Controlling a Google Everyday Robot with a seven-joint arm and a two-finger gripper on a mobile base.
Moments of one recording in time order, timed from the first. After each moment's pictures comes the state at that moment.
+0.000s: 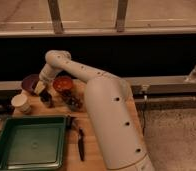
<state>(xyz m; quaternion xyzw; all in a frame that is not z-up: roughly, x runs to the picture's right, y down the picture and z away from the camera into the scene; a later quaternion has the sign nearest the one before) -0.342 -0.012 0.864 -0.36 -0.28 0.18 0.87</state>
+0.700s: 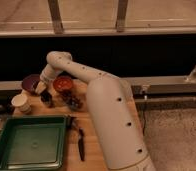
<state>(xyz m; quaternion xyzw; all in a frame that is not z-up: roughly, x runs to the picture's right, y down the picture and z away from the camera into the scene) -0.337 -0.010 0.865 -0.36 -0.29 0.18 0.87</state>
